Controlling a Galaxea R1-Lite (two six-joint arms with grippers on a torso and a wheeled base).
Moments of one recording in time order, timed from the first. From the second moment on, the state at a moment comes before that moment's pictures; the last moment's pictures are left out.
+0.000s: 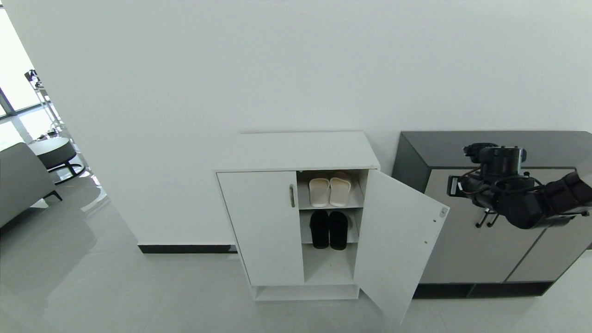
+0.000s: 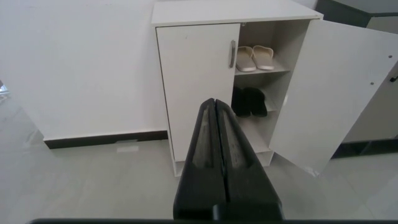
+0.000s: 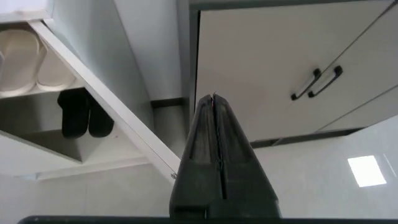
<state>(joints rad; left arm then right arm) 0.00 0.00 0.00 0.00 -0.07 0.02 0.07 2.14 -1.18 -0.64 -0.22 0.06</state>
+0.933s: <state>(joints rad) 0.00 0.00 0.00 0.00 -0.07 0.02 0.07 2.26 -1.20 -0.62 -0.22 0.06</state>
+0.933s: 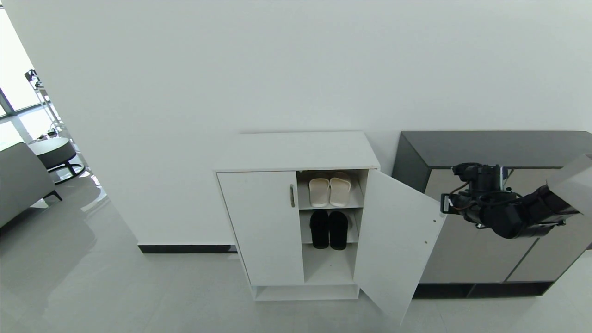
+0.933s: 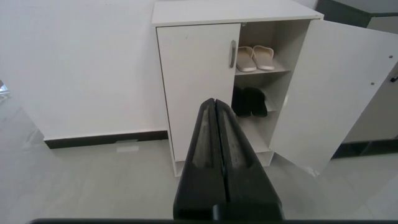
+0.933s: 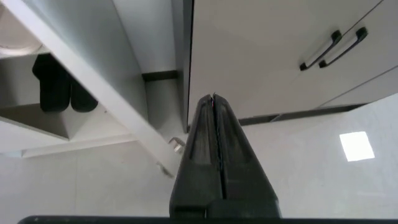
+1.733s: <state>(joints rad) 0.00 0.00 0.00 0.00 -0.07 0.02 0.30 2.14 -1.03 -0.64 -0.22 0.06</state>
